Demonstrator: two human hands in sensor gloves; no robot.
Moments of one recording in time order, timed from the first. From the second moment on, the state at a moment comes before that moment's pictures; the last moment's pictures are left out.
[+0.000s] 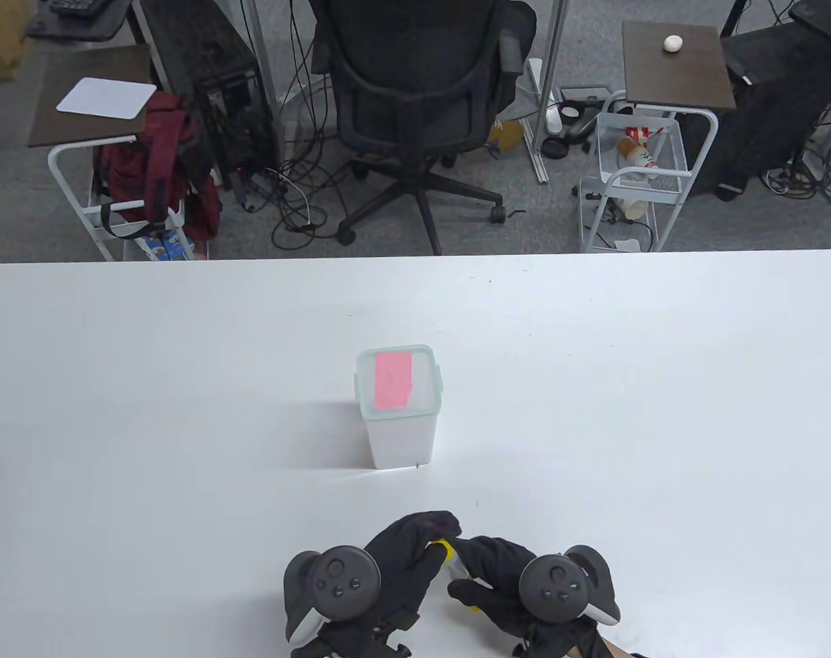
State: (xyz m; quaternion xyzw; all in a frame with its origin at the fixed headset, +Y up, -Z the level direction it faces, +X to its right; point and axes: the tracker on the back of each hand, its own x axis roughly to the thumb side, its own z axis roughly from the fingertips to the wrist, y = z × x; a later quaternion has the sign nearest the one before) left_hand -0.101 -0.717 -0.180 -0.02 -0.22 0.41 0.88; right_hand 0.114 -0.746 -0.182 0.30 0.02 0.89 0.35
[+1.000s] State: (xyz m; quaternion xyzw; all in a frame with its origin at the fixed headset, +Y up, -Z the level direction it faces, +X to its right) left_hand -0.107 -0.705 -0.174 0.05 -0.26 0.34 0.90; right_hand 0.110 -0.738 -0.182 0.31 0.00 0.88 0.34
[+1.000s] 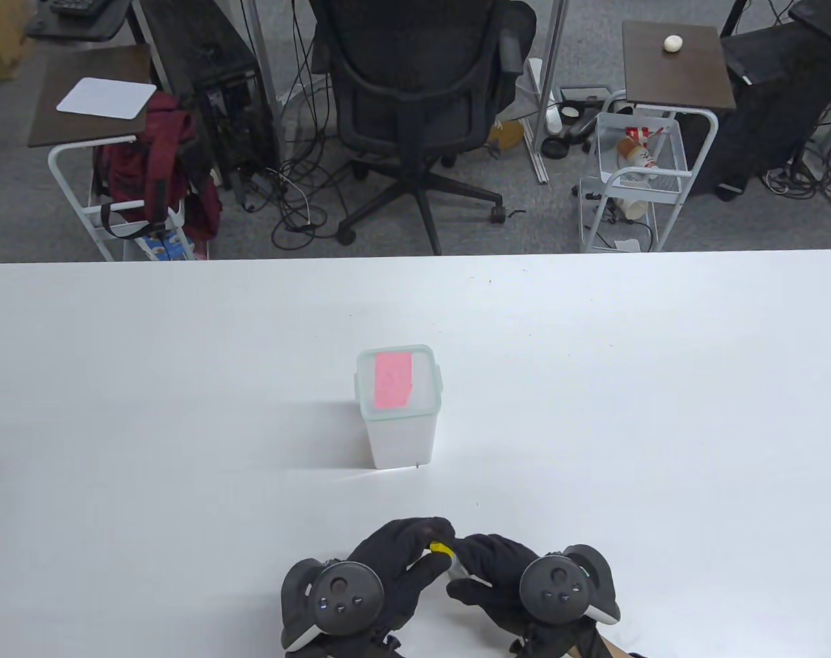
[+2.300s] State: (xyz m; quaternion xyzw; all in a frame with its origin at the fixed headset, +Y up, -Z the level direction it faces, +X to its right) left_hand -0.148 -0.730 -0.204 0.02 -0.12 0.39 0.91; right_hand 0.176 -0.768 -0.315 -0.01 0.01 0.89 0.45
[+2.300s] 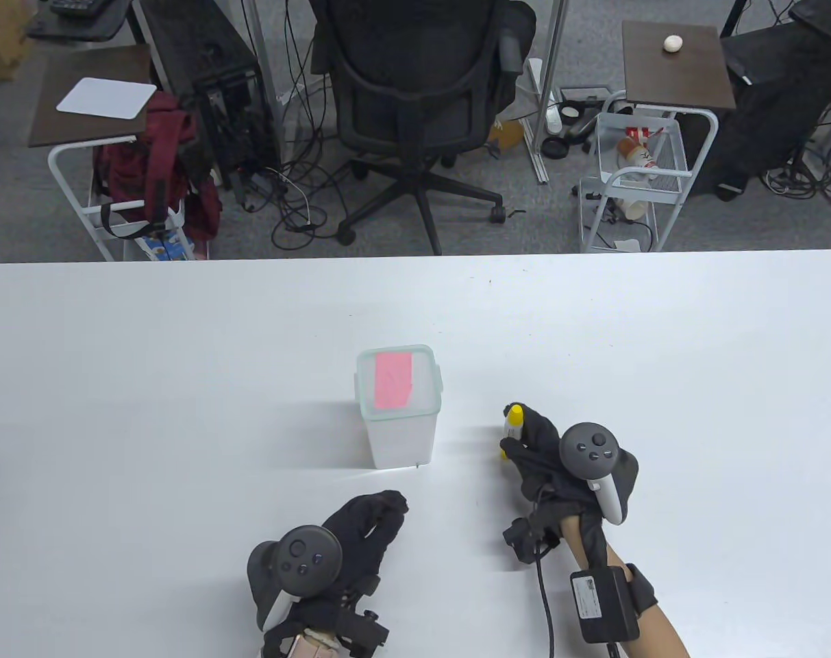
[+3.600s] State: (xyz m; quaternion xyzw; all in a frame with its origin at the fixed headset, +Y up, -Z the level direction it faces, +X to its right) left_hand -0.167 -0.737 -0.209 0.01 -0.09 0.45 0.89; right_hand 0.178 -0.749 -0.210 0.03 -0.09 0.88 0.47
